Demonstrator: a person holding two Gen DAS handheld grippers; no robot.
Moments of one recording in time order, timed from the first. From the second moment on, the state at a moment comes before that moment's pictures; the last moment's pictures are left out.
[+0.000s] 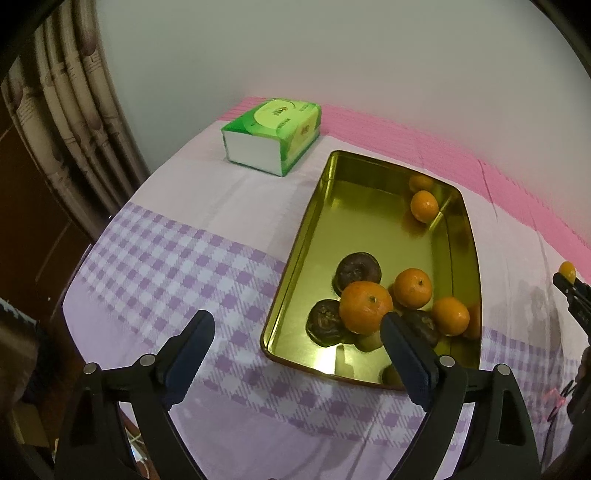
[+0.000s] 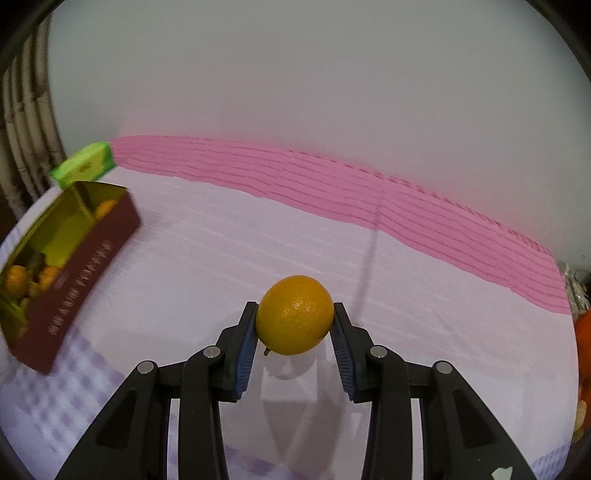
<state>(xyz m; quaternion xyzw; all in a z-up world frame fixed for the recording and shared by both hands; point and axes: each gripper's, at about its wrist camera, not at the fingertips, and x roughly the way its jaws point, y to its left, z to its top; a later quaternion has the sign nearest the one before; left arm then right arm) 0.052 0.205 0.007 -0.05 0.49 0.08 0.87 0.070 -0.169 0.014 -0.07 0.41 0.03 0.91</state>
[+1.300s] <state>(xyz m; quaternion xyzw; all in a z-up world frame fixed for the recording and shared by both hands) 0.016 0.236 0.020 -0.10 0.48 0.13 0.86 0.046 0.065 -0.002 -0.14 0.42 0.28 0.85</state>
